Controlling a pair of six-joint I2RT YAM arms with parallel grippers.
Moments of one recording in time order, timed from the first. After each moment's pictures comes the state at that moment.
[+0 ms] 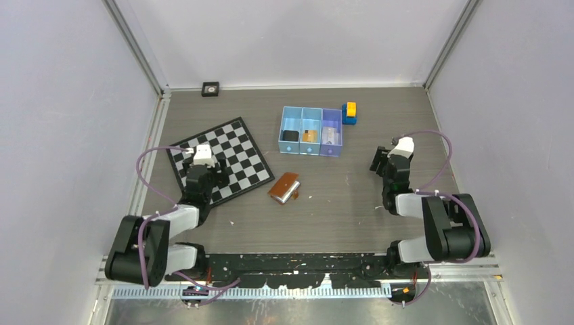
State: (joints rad) left arm -0.15 1.17 0.25 0.61 -0.23 -0.07; right arm 0.07 1.36 0.32 0.71 0.29 0.15
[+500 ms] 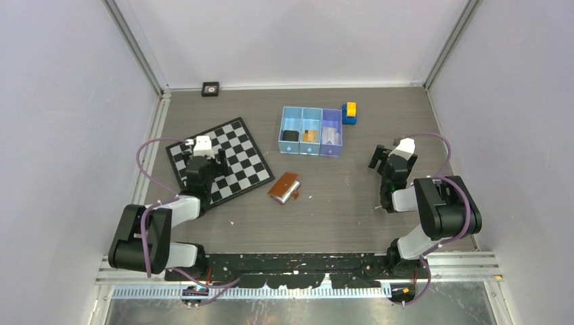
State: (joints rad) left arm -0.13 1.31 0.33 0.66 -0.22 -0.06; right arm 0.05 1.57 0.30 0.96 0.36 0.14
